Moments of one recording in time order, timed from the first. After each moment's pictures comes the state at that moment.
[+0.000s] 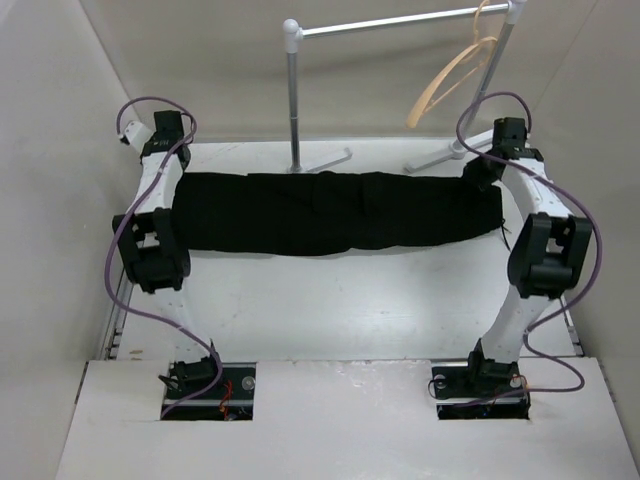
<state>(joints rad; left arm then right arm) 0.15 1.95 1.72 -0.60 -0.49 -0.87 -0.13 1.86 1.59 -0.61 0.05 0.95</state>
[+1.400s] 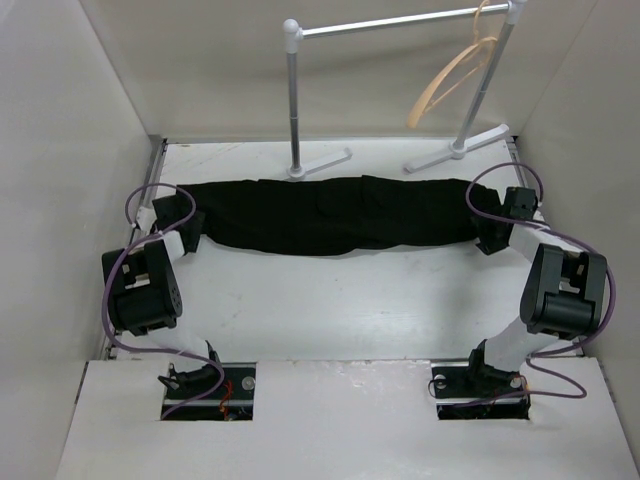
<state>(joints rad) 0.25 1.66 0.80 0.07 -0.07 -1.07 -0.26 1.61 0.90 -0.23 0.01 0.96</state>
